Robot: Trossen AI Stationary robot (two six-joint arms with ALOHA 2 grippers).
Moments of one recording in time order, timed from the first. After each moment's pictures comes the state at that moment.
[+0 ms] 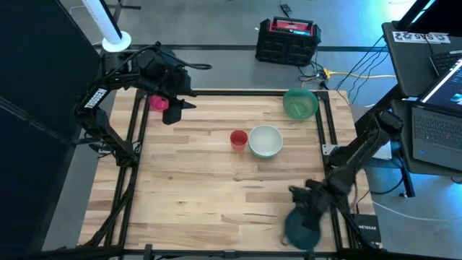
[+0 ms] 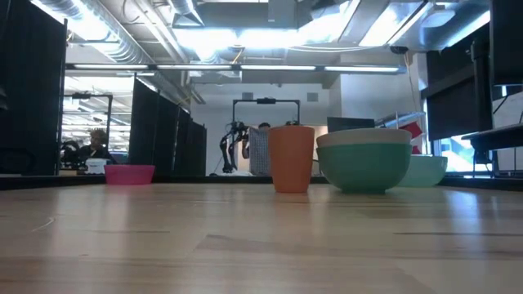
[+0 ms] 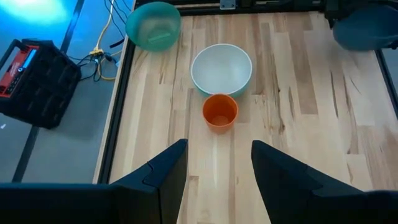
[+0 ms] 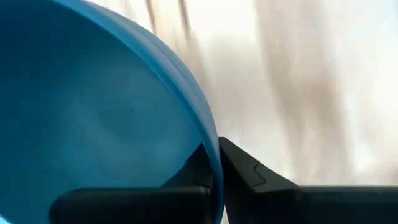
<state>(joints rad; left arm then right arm) 0.30 1.62 2.36 -1.55 0.07 0.26 0.77 1.32 0.85 -0.73 -0.05 1.09</state>
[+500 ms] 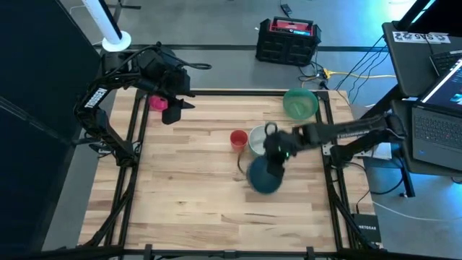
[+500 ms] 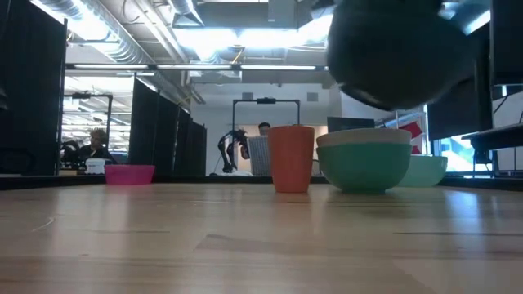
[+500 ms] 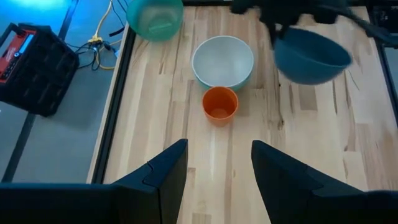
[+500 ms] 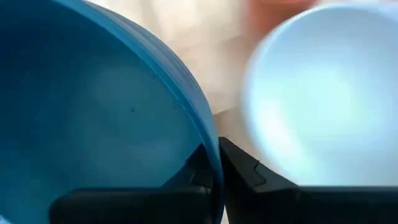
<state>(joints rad) 0.30 1.62 2.36 -1.57 0.07 0.24 0.07 1.33 1.06 -0.89 -0.04 0.50</state>
